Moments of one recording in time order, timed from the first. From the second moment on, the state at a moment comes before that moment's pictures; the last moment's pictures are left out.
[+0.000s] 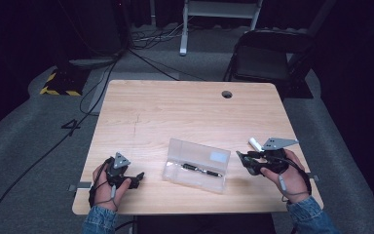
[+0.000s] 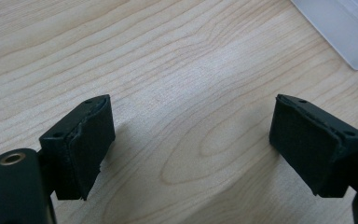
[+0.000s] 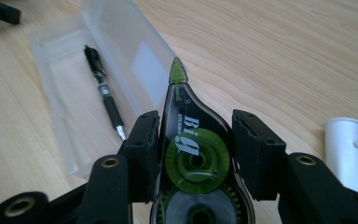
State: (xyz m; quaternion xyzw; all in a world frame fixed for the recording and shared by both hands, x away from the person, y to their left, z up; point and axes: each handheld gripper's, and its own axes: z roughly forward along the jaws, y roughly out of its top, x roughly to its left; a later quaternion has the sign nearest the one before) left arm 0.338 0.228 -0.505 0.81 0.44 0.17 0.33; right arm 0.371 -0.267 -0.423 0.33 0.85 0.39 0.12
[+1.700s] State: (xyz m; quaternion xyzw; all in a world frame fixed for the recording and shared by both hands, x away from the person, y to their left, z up) left arm 0.338 0.228 -0.505 0.81 0.44 0.17 0.33; right arm 0.364 -0.153 -0.442 0.16 0.91 0.37 0.06
